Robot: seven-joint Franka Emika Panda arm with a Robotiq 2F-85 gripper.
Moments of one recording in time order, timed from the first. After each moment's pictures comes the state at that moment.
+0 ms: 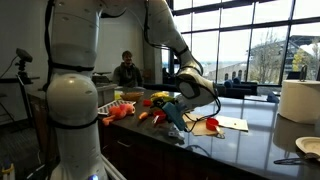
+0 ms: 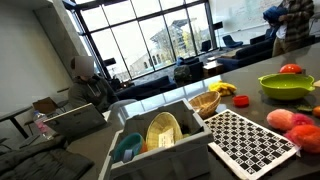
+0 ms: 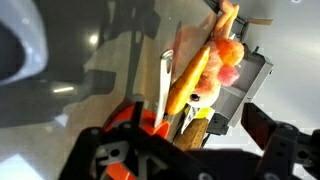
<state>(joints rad) -0.22 0.18 -0.23 -2.42 0.89 1.71 -1.51</state>
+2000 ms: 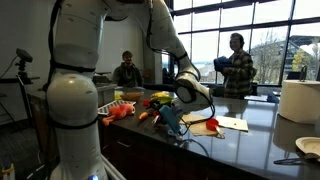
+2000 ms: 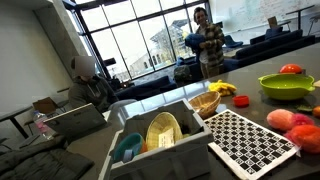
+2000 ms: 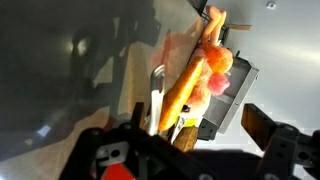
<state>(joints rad) -0.22 0.23 -0.19 -2.42 0.91 1.67 -1.53</state>
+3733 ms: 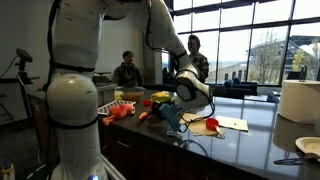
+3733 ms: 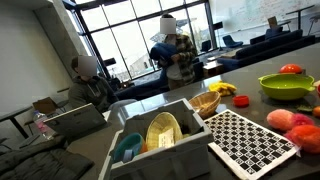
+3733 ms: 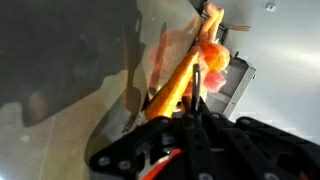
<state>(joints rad) -0.22 0.21 -0.19 -2.42 0.91 1.67 -1.53</state>
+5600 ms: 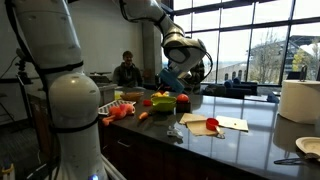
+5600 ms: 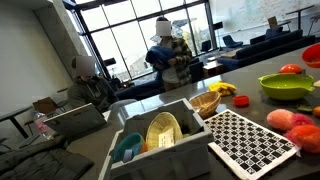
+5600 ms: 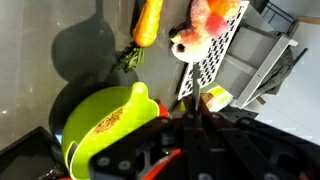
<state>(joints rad) -0.14 -0.17 -0.13 -2.41 0.86 1.84 -1.17</state>
